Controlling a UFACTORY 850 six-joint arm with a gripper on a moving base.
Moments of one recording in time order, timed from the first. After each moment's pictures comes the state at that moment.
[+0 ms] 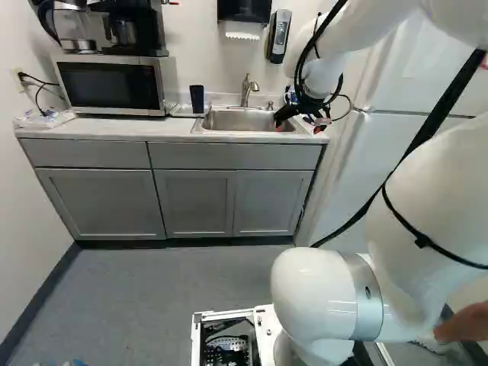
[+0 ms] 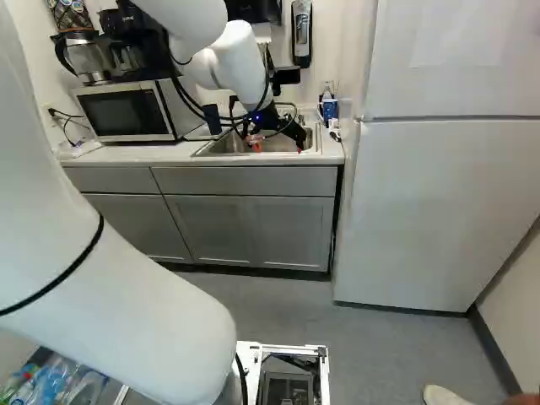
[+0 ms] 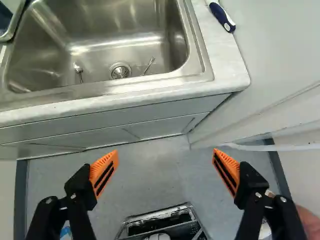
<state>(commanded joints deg) -12.1 8.1 -53.3 -2.7 -26.0 1.7</state>
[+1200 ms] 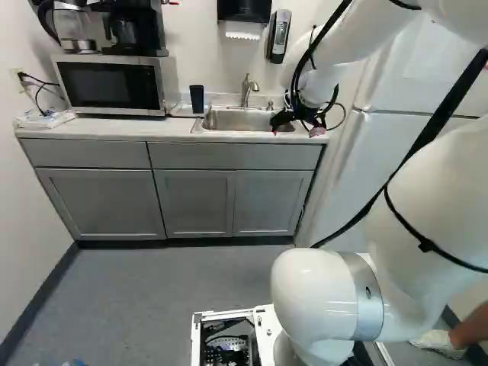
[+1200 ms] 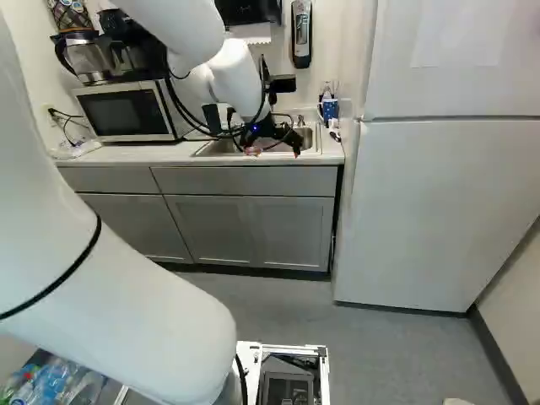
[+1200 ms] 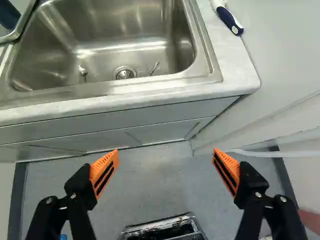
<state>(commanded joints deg) -10.8 9.0 -48.1 -2.4 -17.8 1.5</state>
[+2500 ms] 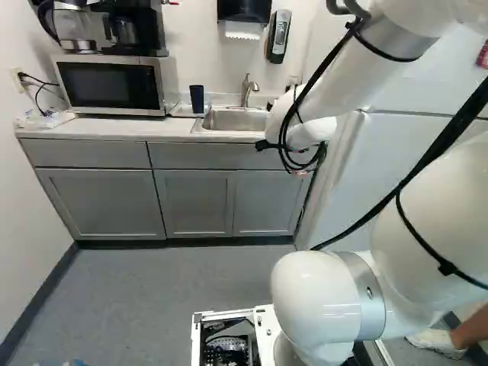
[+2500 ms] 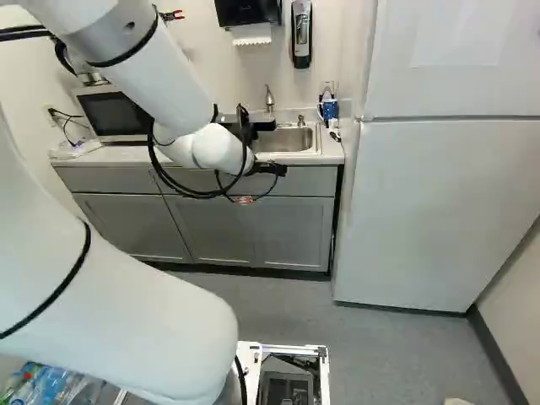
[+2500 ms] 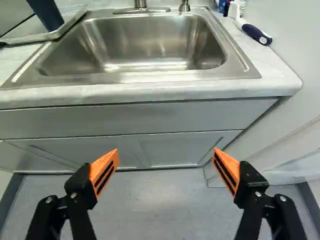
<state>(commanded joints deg) -5.3 12.6 -26.1 -1.2 16.7 0.8</state>
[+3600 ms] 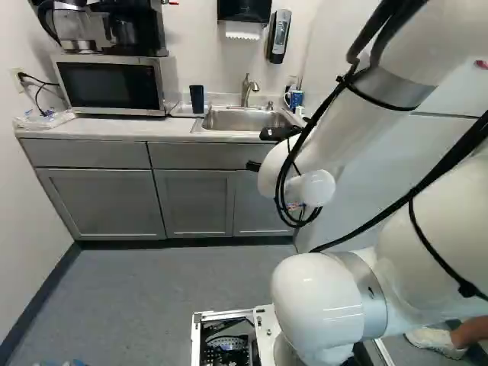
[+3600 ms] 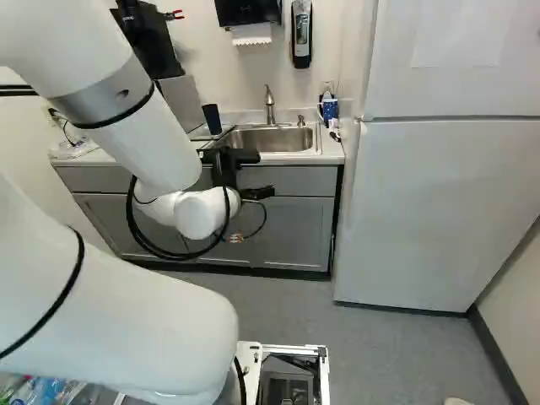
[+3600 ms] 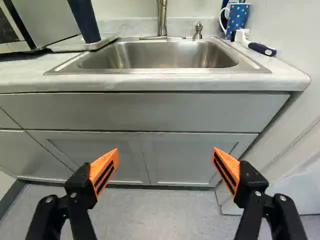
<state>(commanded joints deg) -1.1 15.3 -9.5 -0.2 43.0 0.2</state>
